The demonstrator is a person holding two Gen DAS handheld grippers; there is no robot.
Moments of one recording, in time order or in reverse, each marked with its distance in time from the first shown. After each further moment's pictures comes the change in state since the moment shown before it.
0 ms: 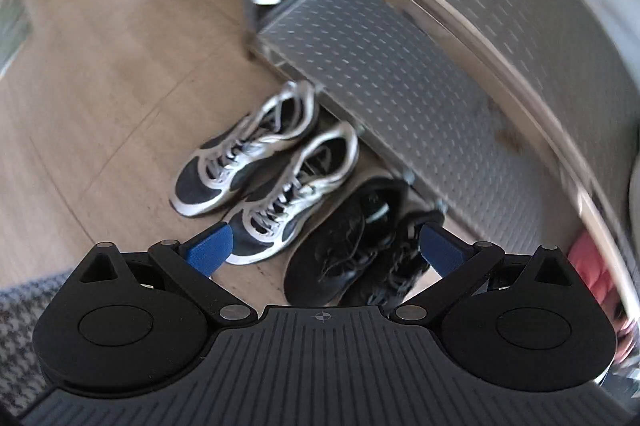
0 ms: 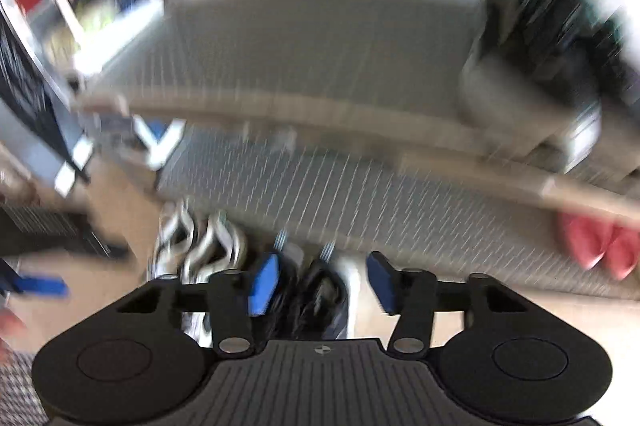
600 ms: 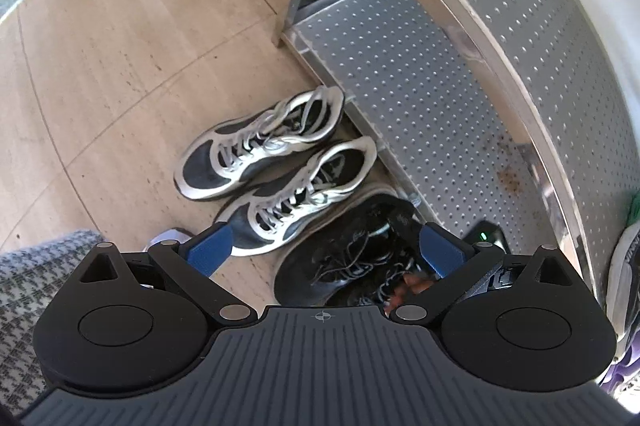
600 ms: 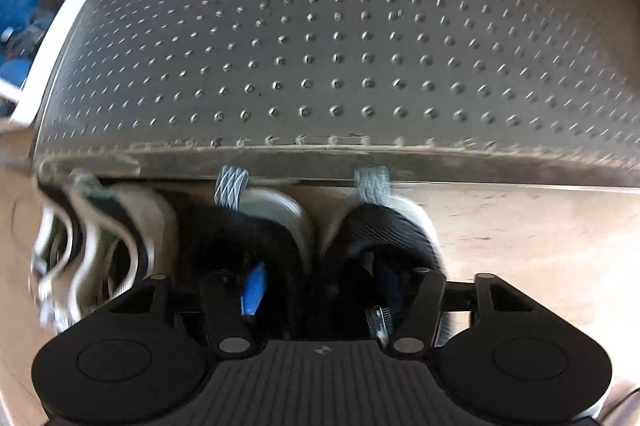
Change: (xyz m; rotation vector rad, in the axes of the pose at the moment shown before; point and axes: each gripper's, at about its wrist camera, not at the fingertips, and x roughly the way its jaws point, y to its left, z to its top) left arm 0.002 0.033 0.018 -0.115 0.033 -0.026; right arm 0.234 0.012 -0.008 0.284 0.229 -0.102
